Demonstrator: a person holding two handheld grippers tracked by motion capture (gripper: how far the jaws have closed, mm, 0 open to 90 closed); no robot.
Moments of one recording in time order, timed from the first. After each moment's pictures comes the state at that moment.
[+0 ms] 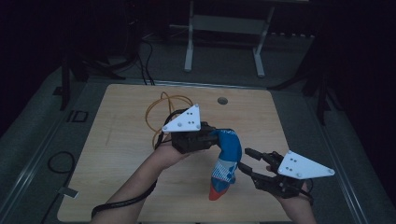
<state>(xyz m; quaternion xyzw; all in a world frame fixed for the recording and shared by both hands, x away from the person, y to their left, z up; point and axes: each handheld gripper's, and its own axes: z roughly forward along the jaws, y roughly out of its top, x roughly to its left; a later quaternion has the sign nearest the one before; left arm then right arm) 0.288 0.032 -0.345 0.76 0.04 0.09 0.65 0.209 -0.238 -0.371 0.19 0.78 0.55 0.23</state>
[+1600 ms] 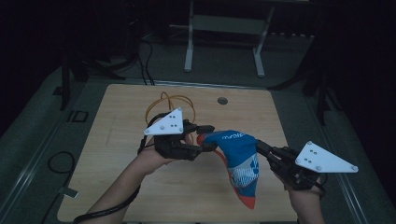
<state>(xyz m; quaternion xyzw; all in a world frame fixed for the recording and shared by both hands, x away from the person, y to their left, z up) 0.275 0.073 -0.349 0.77 0.08 0.10 0.62 0.211 -0.254 -0.340 0.21 0.74 0.58 0.27</state>
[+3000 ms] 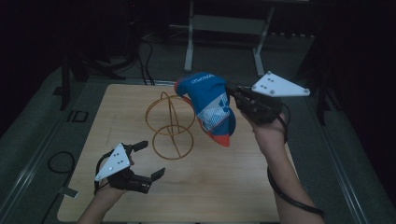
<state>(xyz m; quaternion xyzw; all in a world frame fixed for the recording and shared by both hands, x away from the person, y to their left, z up) 0.222 0.178 -0.454 0.73 0.25 0.23 0.59 0.311 -0.169 -0.269 0.22 0.74 0.56 0.31</state>
